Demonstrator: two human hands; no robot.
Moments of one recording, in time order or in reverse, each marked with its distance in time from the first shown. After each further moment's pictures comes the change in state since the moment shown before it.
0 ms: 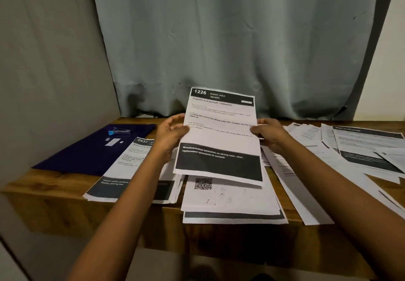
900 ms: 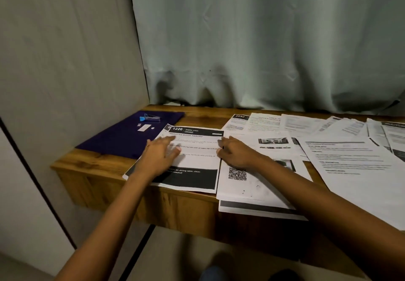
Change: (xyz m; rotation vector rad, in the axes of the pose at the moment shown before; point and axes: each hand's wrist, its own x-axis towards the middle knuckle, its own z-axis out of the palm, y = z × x) left_hand -0.042 -0.037 -0.134 1.230 0.007 0.138; right_hand -0.030 0.049 0.150 -0.935 -0.472 -0.529
